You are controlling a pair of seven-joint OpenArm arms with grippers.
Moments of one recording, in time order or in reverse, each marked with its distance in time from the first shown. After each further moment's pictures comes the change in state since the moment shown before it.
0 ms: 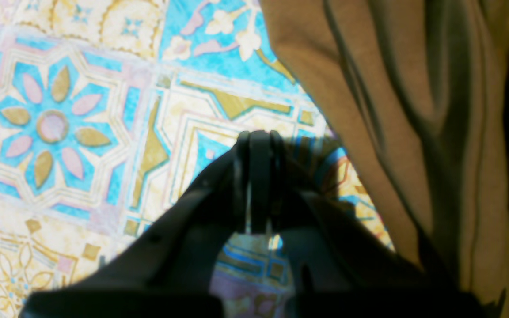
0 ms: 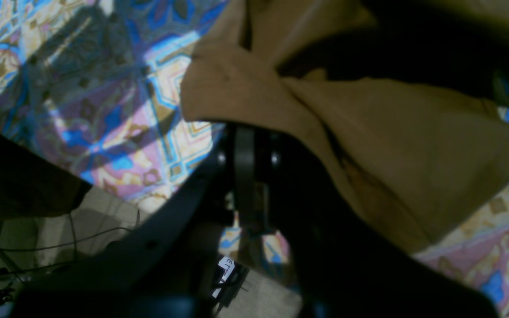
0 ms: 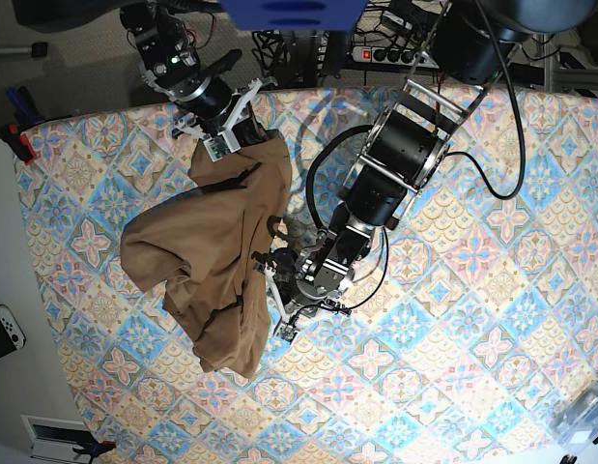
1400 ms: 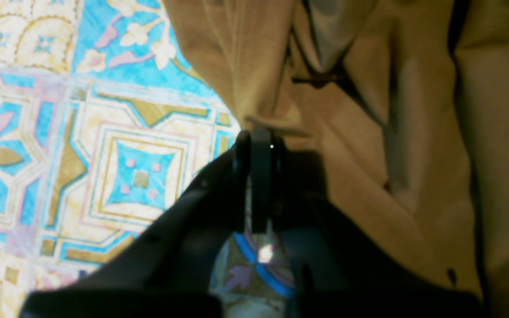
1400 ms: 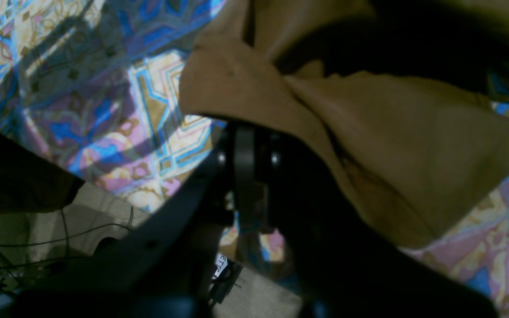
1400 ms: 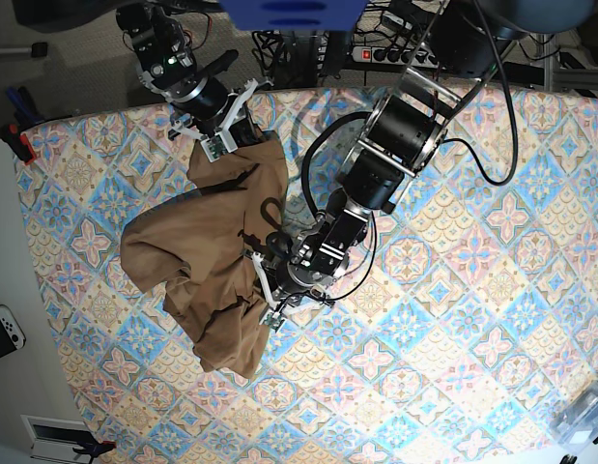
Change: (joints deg) left arm 4.5 -0.1 -0.1 6.7 0.1 -5.3 -1.3; right arm 0.2 1.3 0.0 0.0 0.0 0.0 0.0
